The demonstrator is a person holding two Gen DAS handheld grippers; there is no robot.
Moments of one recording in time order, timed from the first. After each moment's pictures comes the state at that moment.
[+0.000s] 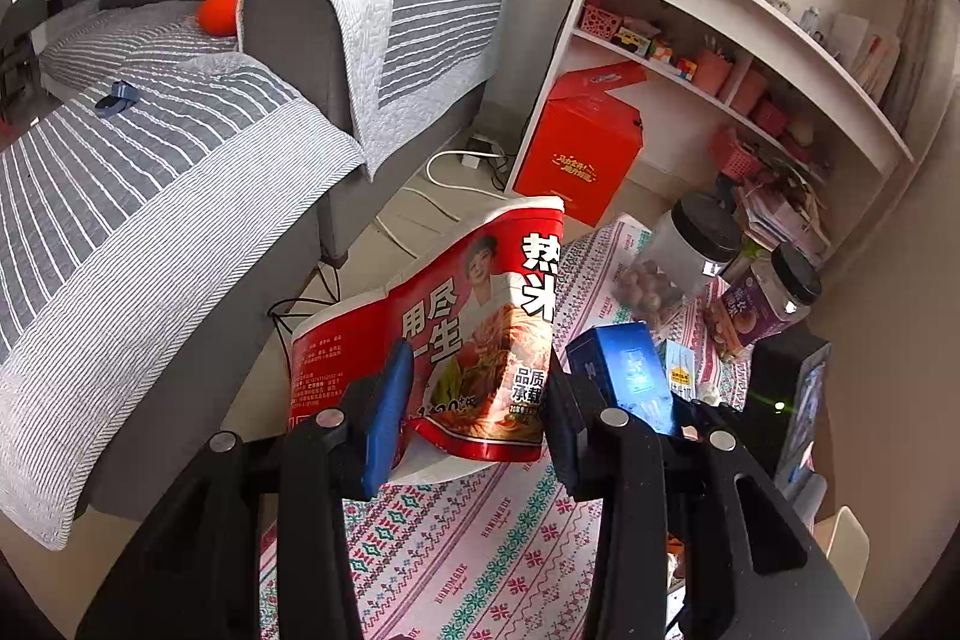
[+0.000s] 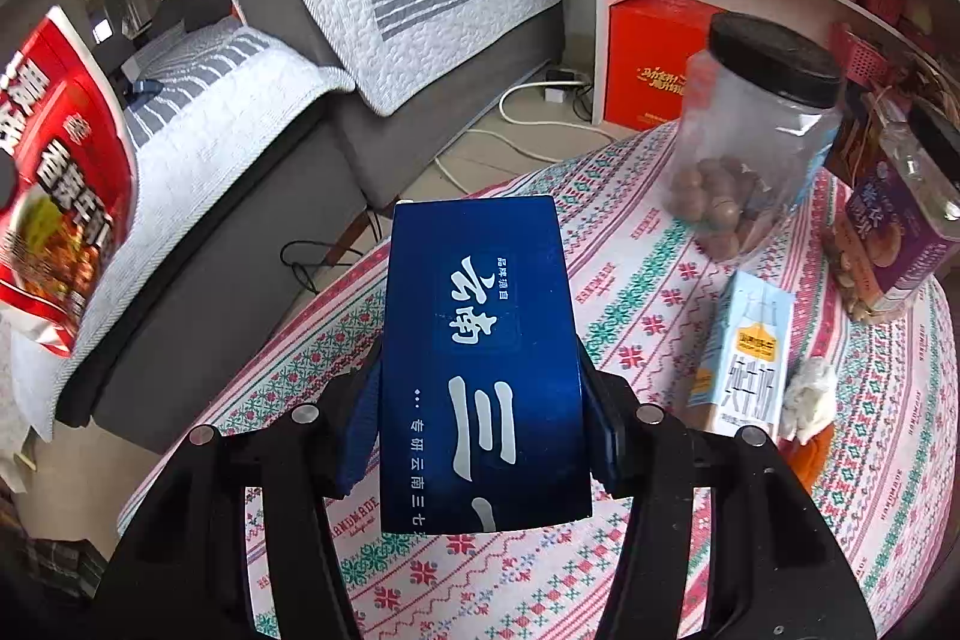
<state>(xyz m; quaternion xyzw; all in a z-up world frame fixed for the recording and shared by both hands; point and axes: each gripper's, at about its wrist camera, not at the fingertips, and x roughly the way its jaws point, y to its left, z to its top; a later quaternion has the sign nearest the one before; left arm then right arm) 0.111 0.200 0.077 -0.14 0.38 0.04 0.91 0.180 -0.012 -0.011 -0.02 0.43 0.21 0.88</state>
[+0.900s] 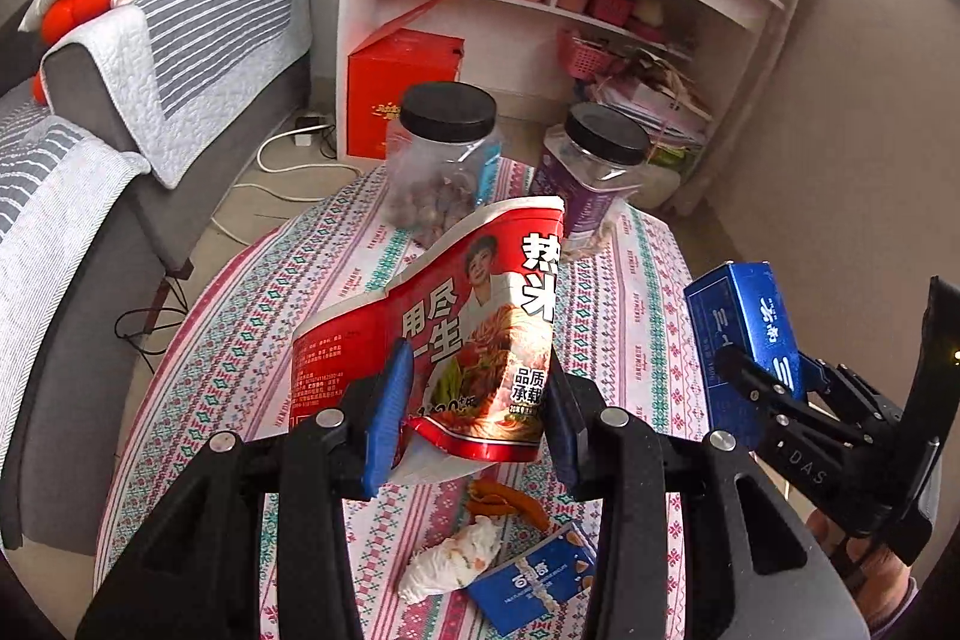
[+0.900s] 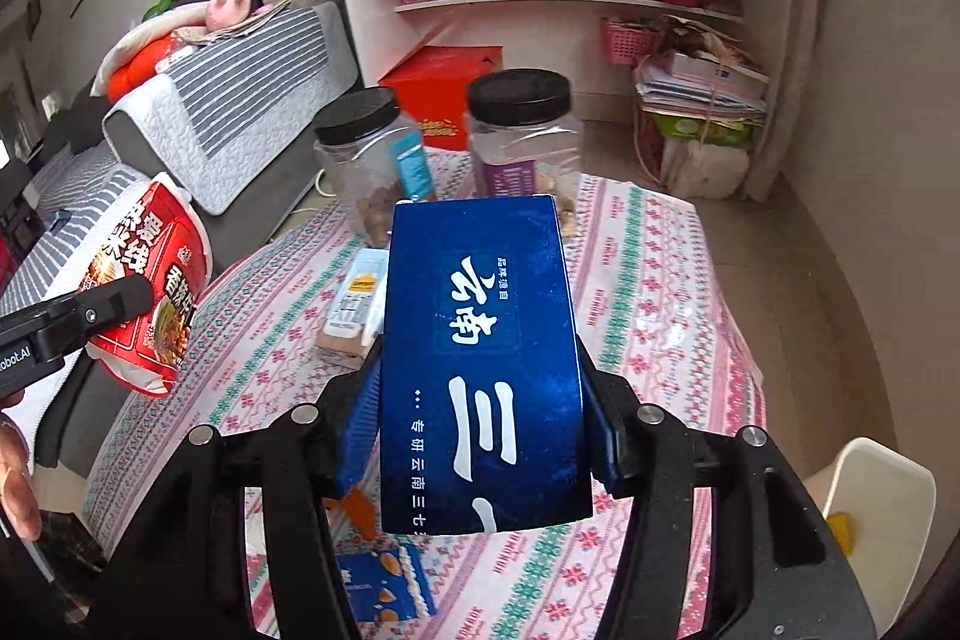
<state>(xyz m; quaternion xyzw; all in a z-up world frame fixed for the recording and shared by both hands) 0.113 0.001 0.058 -0.05 0.41 -0.11 0.91 0.092 -0.239 0.033 0.04 0.38 0.03 0.92</state>
